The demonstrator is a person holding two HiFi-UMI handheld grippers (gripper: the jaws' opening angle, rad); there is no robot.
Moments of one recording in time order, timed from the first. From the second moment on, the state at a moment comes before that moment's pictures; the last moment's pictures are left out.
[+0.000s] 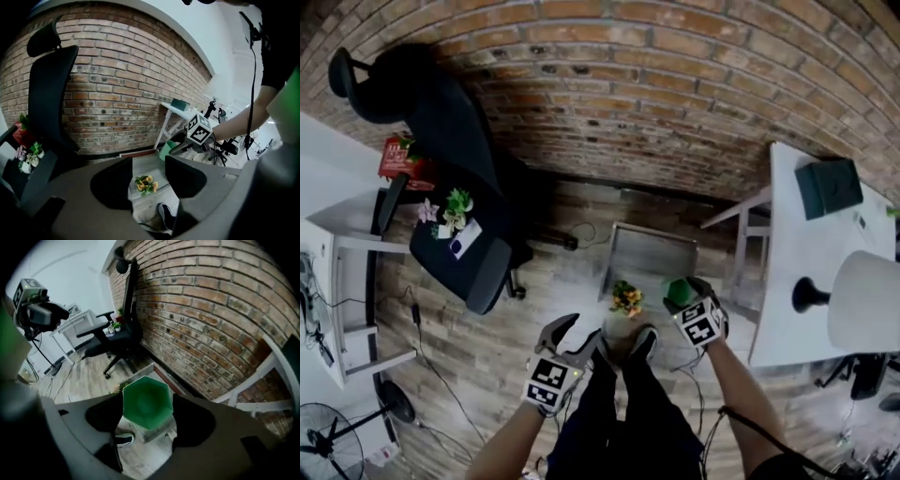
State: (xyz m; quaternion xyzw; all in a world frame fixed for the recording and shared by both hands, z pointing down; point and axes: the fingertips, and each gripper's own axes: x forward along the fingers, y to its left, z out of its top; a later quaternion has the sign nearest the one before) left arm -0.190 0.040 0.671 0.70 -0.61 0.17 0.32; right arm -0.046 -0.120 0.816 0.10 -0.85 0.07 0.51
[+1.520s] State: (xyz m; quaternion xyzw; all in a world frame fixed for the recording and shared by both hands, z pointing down) left arm -0.124 0.048 0.519 0.75 -0.60 0.10 0.25; right arm 0.280 -0.131 0.523 0.40 -0.80 0.09 0.44
